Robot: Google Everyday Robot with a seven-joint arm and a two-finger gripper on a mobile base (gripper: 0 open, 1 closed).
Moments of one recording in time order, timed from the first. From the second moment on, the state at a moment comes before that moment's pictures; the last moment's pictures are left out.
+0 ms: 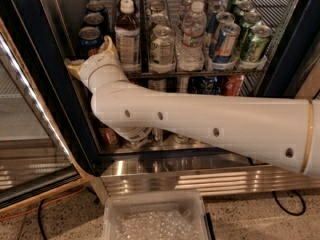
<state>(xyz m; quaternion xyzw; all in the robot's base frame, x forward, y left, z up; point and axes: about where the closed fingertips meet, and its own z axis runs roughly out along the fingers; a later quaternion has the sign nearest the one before) 0.641 0.180 0.934 -0.27 0.66 0.07 0.70</state>
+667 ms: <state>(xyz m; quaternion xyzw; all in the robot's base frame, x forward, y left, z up) 0.658 0.170 0.937 -0.24 0.65 0.05 0.72</state>
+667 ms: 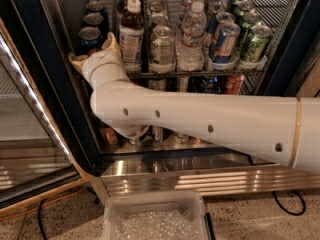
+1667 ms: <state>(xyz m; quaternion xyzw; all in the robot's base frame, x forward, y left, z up) 0.685 0.162 0.940 -0.22 0.65 0.04 0.73</state>
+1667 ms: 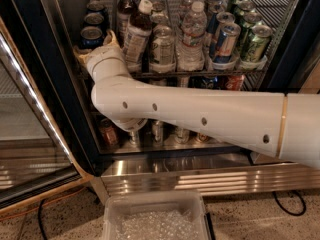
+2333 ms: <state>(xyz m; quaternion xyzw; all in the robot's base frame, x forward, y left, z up) 0.685 0.162 0.940 -0.22 0.65 0.04 0.73</state>
